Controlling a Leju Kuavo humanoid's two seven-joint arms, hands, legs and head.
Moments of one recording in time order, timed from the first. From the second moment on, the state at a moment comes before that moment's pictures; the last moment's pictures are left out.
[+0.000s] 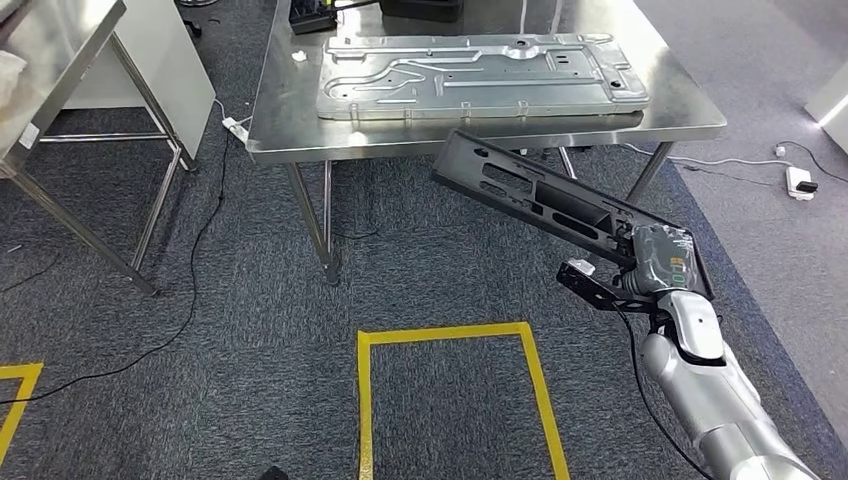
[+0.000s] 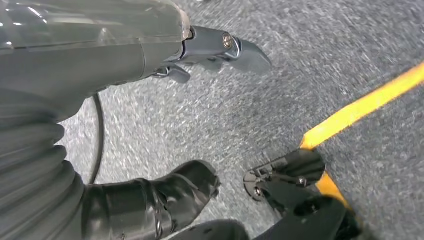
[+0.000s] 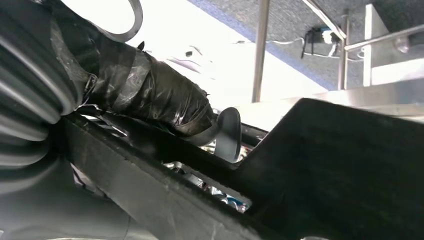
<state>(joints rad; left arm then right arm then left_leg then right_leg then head) -0.11 -0.08 0.39 -0.21 -0.91 -0.05 -0.37 -0.57 -0.38 0.43 -1.01 0.95 -0.40 -0.11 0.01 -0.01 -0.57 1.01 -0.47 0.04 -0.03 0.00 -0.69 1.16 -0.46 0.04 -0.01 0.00</state>
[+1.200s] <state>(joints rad) -0.11 -0.08 0.39 -0.21 -0.91 -0.05 -0.37 -0.56 -0.38 0.42 -1.00 0.95 -0.40 -0.11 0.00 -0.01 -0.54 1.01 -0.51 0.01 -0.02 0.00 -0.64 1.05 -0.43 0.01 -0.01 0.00</state>
